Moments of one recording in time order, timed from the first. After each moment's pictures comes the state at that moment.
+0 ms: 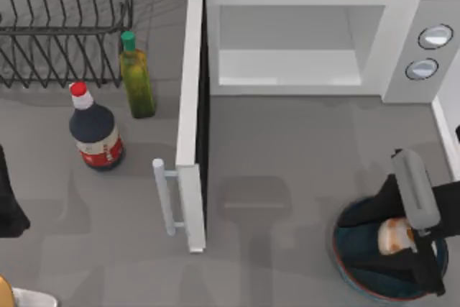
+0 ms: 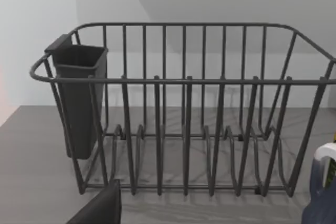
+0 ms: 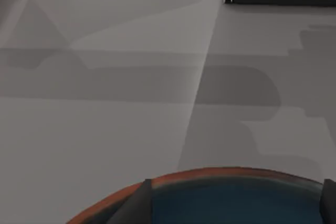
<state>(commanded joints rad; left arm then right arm) 0.00 0.00 0.00 0.00 0.00 0.00 0.21 1.83 0.59 -0.08 -1.11 -1.26</state>
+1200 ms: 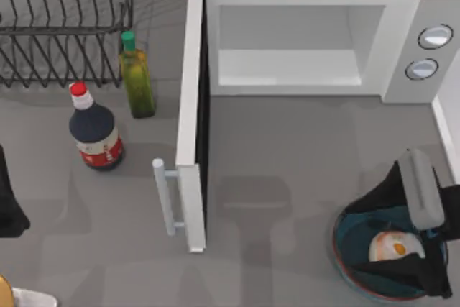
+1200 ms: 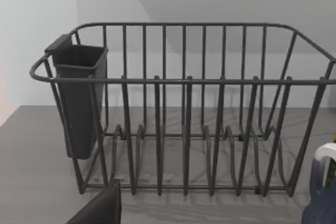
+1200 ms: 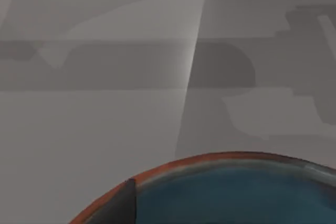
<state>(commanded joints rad) 0.00 0.00 0.00 0.00 0.00 0.00 0.14 1.68 0.57 -0.14 -1.05 -1.21</state>
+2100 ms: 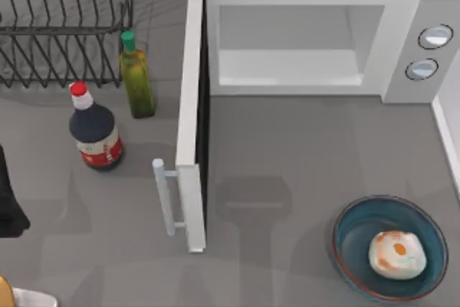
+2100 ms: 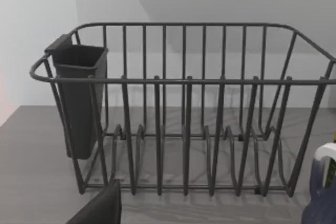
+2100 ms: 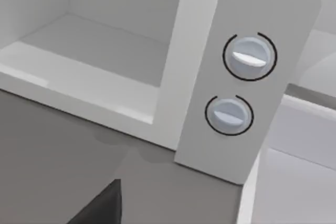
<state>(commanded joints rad) 0.00 0.00 0.00 0.00 0.00 0.00 0.03 0.25 0.12 -0.03 -0.21 -0.23</state>
